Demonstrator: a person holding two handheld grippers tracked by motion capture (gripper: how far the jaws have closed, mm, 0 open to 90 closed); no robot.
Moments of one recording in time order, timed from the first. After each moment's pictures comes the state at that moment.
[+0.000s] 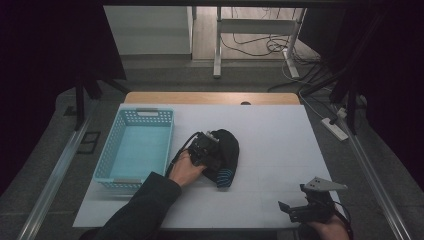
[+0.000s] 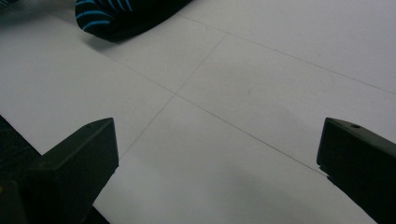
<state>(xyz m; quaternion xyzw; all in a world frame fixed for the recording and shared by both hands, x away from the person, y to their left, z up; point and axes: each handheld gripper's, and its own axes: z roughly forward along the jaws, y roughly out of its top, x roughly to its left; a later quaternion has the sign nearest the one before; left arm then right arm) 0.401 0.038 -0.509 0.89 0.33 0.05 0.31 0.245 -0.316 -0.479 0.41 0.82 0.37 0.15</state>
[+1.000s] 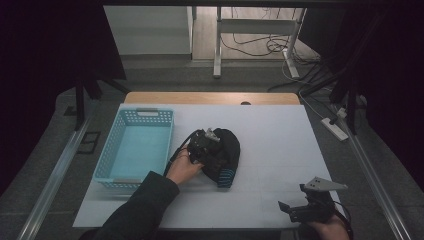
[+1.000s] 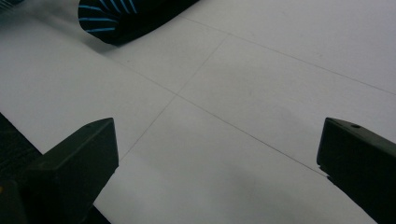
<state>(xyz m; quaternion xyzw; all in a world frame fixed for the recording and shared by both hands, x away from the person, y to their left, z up) 0.390 0.039 -0.486 0.89 0.29 0.09 0.33 0.245 -0.317 -0.479 0.41 0.82 0.37 0.15</state>
